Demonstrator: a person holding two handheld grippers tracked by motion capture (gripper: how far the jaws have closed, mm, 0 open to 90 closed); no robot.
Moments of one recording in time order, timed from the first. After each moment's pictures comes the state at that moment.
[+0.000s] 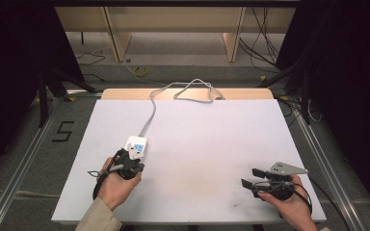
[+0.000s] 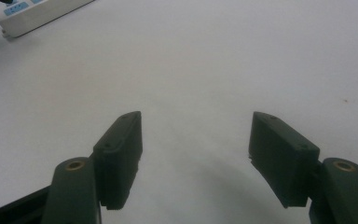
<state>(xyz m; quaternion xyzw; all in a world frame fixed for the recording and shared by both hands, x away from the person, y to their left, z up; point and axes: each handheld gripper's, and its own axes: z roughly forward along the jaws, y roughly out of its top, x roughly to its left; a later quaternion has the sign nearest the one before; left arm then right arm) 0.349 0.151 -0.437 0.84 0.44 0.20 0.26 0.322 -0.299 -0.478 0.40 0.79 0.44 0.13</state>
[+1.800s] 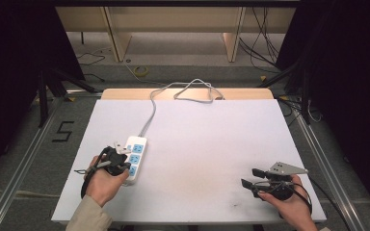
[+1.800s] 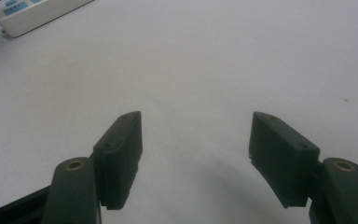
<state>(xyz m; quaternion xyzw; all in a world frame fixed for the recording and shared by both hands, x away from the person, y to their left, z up) 0.356 0.183 -0.437 0.82 0.49 0.19 0.23 0.322 -0.299 -0.478 0.41 0.79 0.44 0.13</state>
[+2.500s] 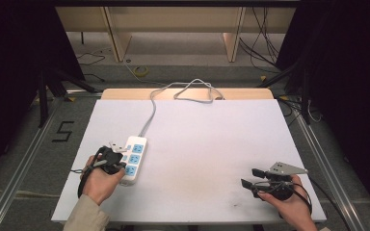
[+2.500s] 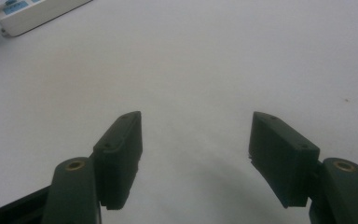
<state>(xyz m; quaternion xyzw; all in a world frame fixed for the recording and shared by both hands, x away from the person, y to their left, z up) 0.361 0.196 -0.442 0.81 0.51 0.20 0.21 0.322 -0.298 -0.478 0.40 0.79 0.44 0.13</state>
